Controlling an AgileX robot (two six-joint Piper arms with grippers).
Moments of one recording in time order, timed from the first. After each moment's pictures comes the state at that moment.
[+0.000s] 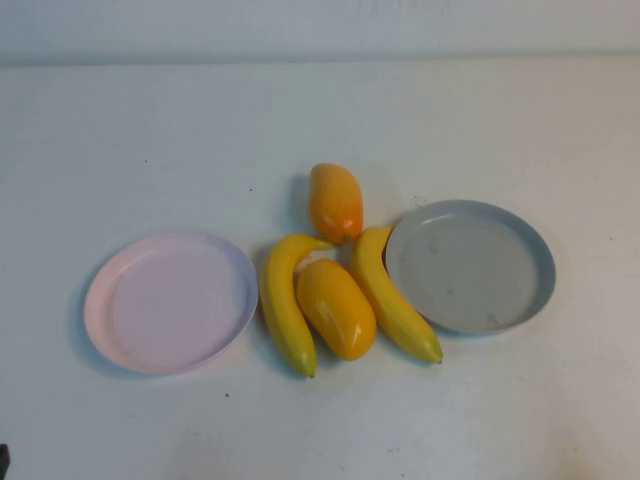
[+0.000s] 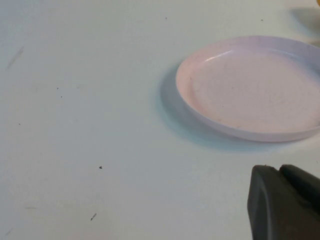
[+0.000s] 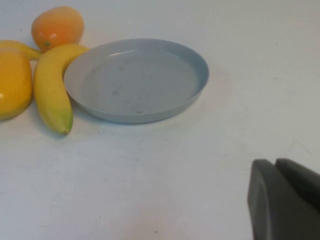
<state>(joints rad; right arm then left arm) 0.14 -0.01 0.02 0.30 0.38 -0.26 -0.07 -0.01 0.03 -0.11 0.38 0.21</state>
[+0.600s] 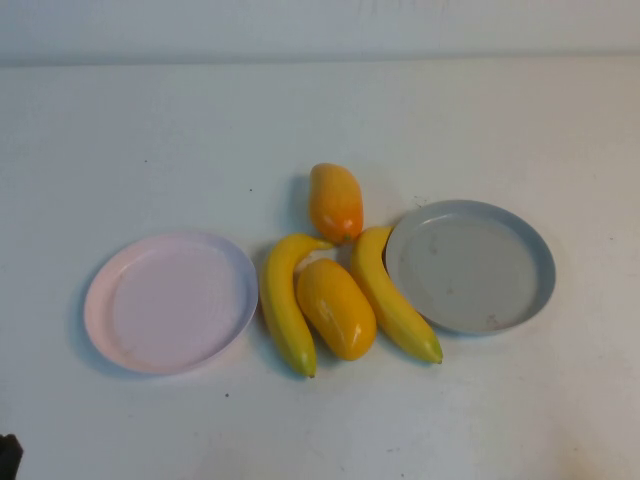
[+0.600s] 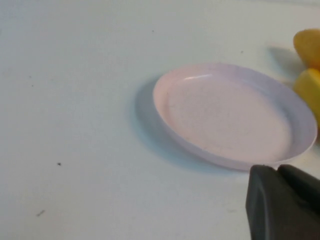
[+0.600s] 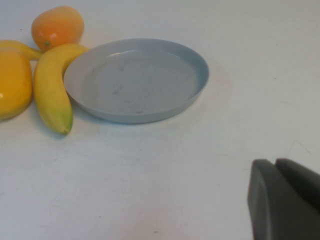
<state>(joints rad) 0.14 -0.01 0.02 0.30 0.38 -0.26 -0.07 -0.01 0.03 -0.25 0.34 0.14</state>
